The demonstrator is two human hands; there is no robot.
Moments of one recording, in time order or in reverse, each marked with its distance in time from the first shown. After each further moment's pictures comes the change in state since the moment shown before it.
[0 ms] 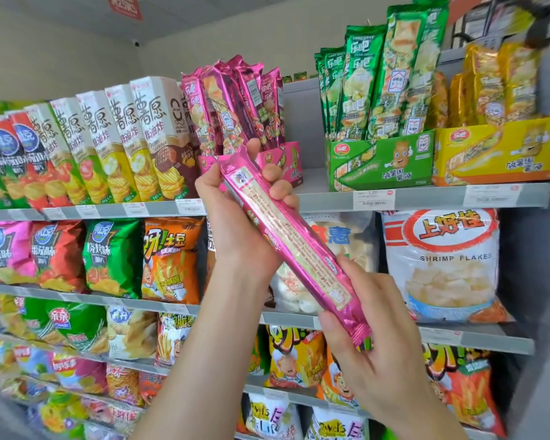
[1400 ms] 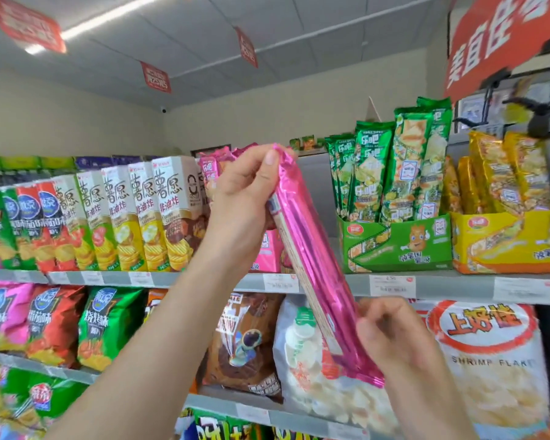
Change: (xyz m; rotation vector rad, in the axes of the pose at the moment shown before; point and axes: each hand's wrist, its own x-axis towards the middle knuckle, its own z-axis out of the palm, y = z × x) left_hand 0.084 0.050 0.031 0.726 -0.230 0.406; right_hand 0.081 0.015 -0.001 0.713 -0.025 0.425
